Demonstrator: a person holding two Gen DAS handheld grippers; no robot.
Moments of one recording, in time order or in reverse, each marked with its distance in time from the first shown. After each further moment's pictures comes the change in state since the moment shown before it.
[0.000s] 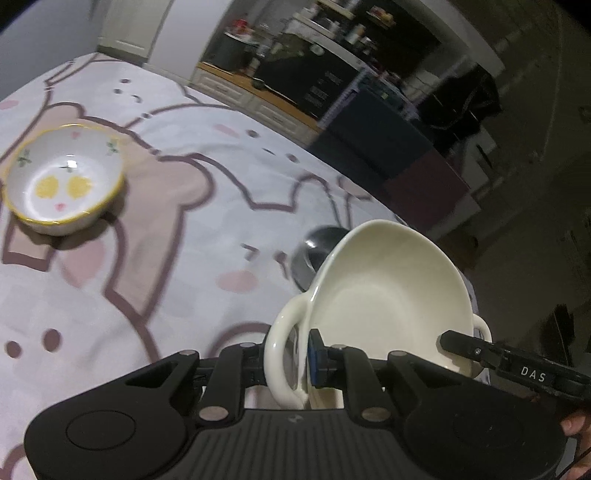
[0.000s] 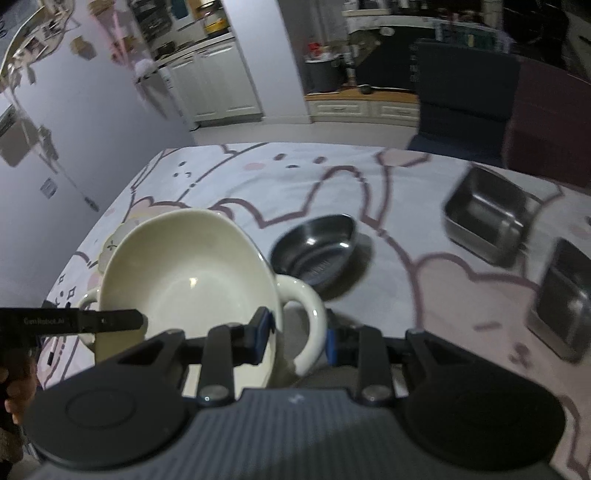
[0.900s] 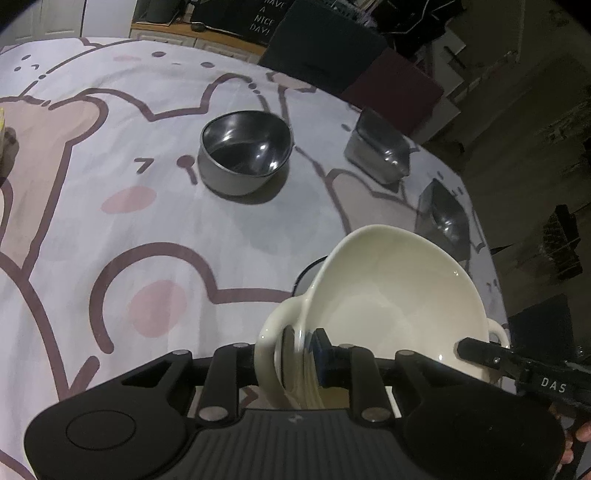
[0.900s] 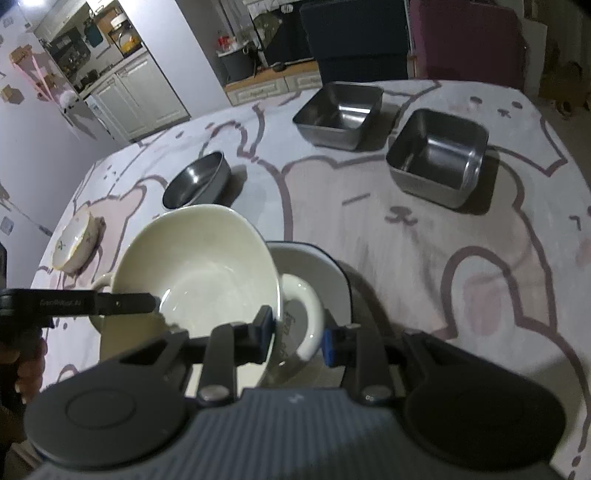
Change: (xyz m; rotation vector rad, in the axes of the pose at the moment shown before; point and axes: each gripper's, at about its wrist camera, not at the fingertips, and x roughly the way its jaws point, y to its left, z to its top) left arm 0.085 -0.062 -0.048 0.187 0.227 0.012; right arm -0.059 -0.093 -0.114 0.242 0.044 -0.100
